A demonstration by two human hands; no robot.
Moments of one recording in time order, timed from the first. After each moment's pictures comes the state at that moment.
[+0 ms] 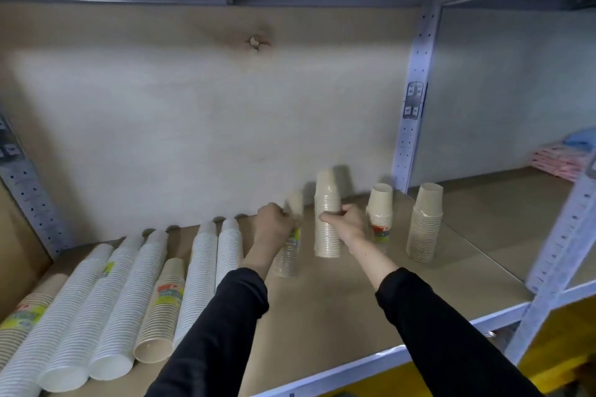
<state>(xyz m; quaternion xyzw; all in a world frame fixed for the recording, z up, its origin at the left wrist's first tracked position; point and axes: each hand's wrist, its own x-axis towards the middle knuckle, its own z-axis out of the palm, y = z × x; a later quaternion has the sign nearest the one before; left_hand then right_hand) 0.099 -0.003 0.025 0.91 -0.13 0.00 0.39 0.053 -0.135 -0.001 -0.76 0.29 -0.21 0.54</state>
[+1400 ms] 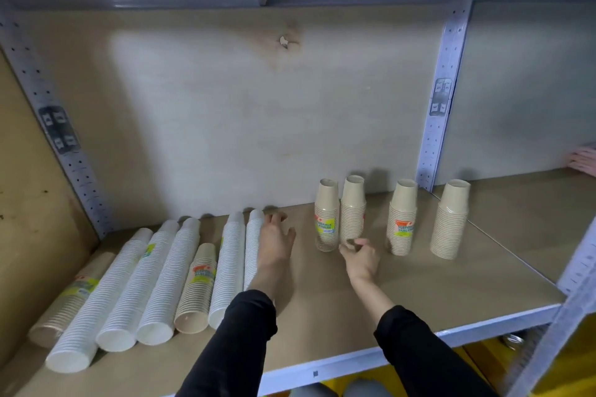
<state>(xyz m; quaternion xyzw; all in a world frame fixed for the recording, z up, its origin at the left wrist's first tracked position) 0.085 0.048 -0.018 0.89 -0.15 0.09 0.43 0.028 -0.088 -0.061 -0.74 0.38 -0.24 0.50</state>
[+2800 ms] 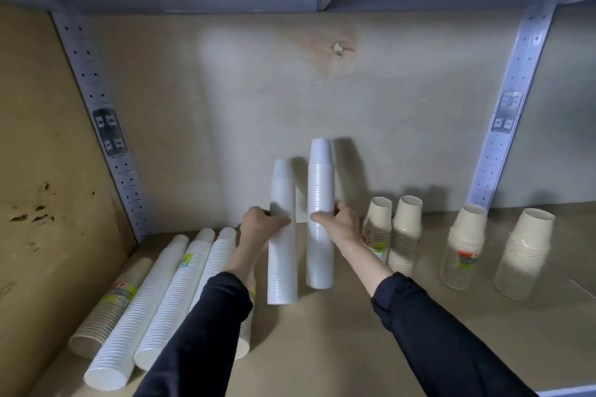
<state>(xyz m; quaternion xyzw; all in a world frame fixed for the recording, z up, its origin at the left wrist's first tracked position) 0.167 0.127 0.027 0.87 0.01 -0.01 0.50 0.118 -0.013 0.025 -0.78 0.20 -0.17 0.56</state>
